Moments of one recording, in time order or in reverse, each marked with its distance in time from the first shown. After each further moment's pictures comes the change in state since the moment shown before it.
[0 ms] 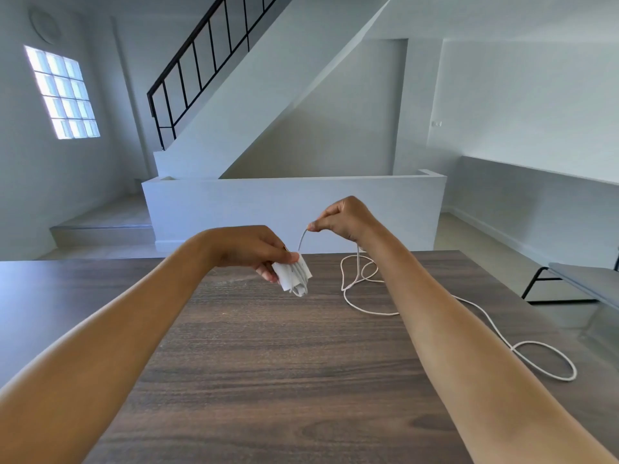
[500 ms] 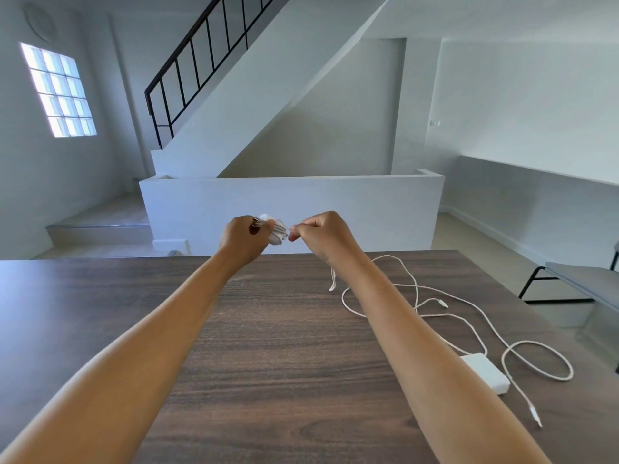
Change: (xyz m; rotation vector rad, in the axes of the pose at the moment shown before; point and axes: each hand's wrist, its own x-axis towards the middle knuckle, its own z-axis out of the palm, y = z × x) left_hand 0.046 -0.037 0.006 0.066 0.871 -0.036; right_hand -0.044 -0.018 0.032 0.103 0.021 -0.023
